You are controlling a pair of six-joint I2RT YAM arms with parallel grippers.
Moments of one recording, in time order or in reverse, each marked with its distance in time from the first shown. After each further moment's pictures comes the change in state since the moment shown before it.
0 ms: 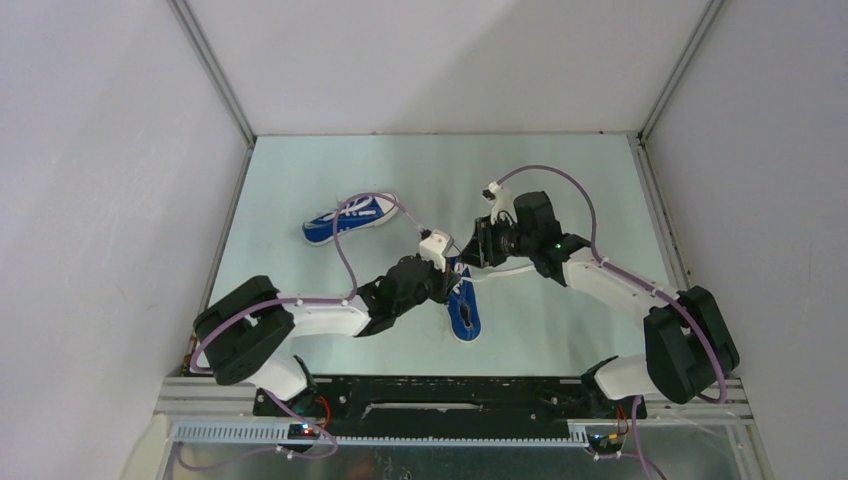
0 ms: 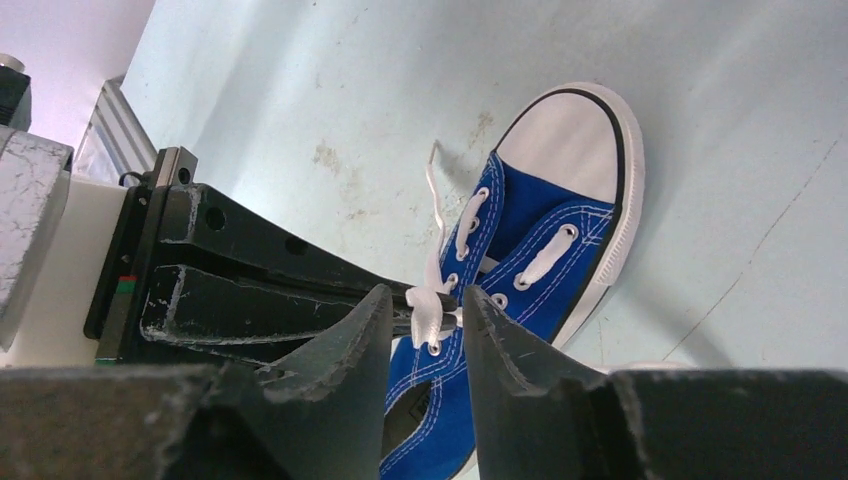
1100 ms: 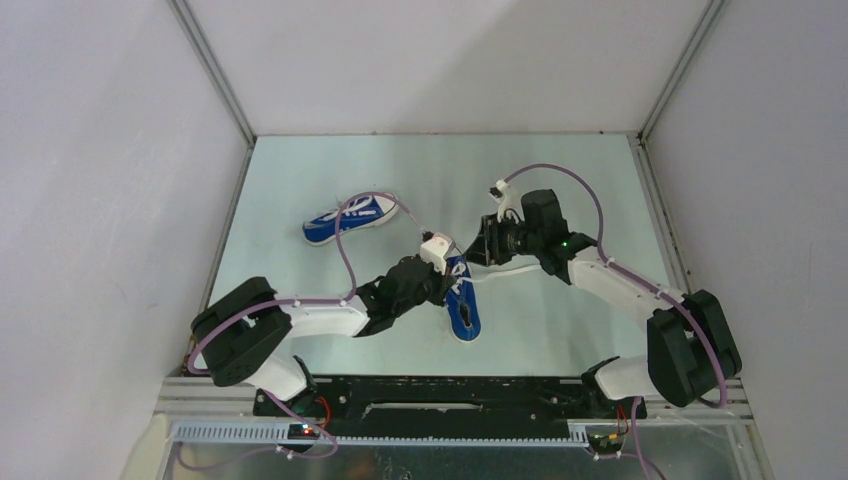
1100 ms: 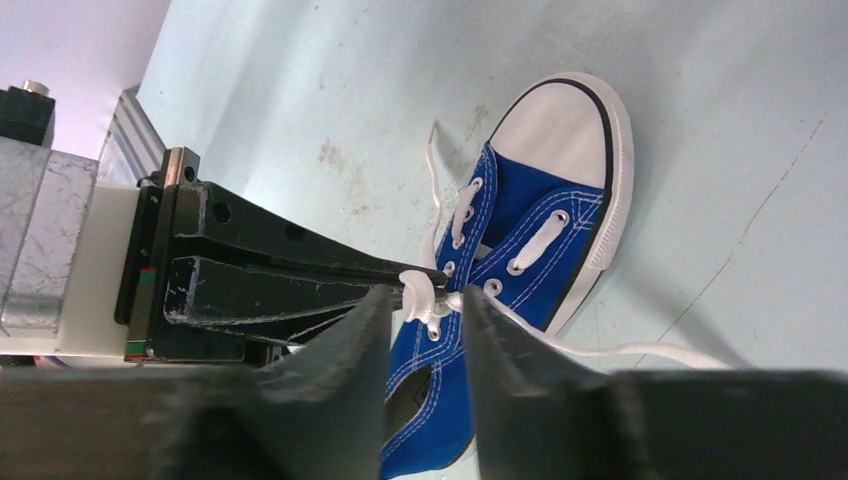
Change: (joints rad) left arm 0.000 -0.013 0.000 -0.054 -0.007 0.065; right arm -0.042 -0.015 0.000 -0.026 -0.043 0.017
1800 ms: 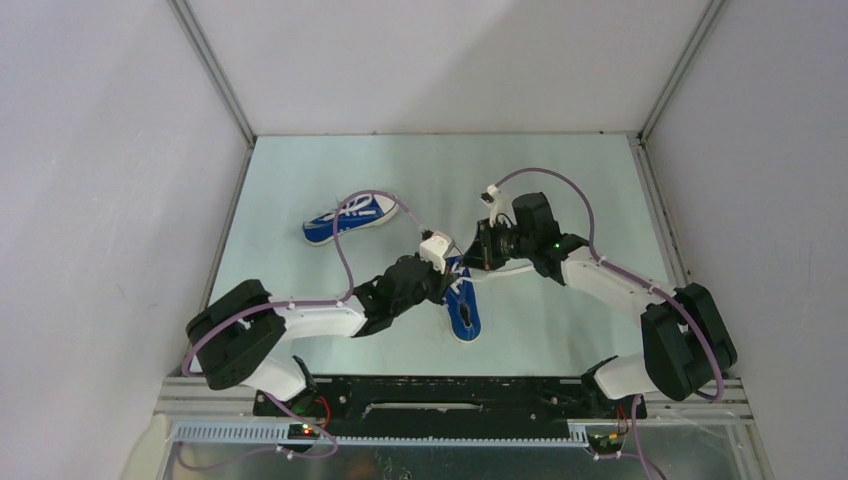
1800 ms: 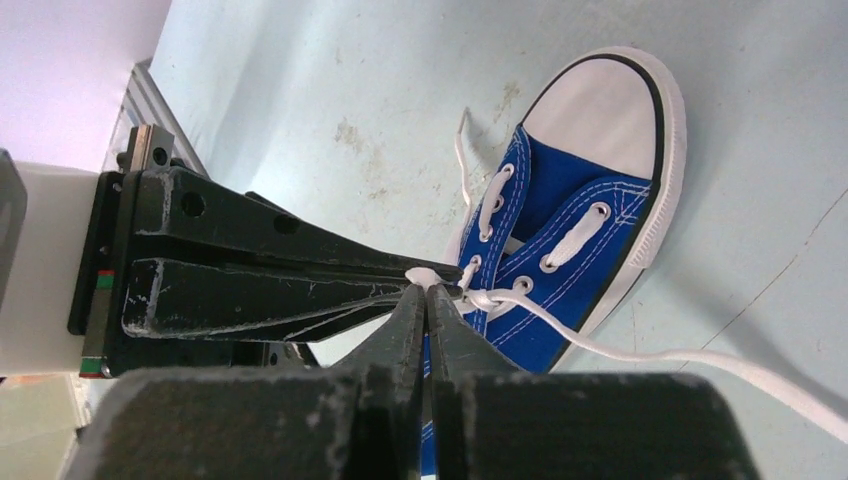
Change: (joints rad) left arm 0.000 -0.029 0.000 -0.002 0.000 0.025; right arm 0.038 0.034 0.000 0.010 -0.019 0.013
